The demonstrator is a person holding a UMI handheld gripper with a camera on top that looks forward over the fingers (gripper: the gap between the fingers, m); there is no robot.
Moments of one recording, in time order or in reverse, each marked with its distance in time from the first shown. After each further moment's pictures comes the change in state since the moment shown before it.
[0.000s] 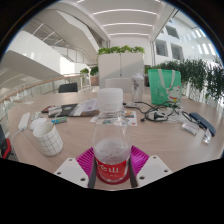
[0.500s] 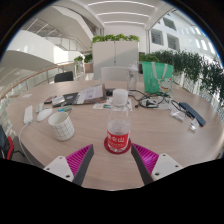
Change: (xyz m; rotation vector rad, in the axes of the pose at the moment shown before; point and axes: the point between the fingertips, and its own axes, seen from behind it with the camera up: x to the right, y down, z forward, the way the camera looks) arm -0.016 0.023 -0.090 -0.168 0.074 0.018
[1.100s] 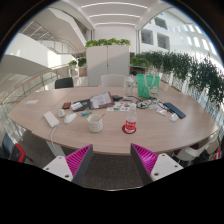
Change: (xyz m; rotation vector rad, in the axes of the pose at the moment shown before) arm -0.116 -0.011 -0.242 -0.002 0.102 0.060
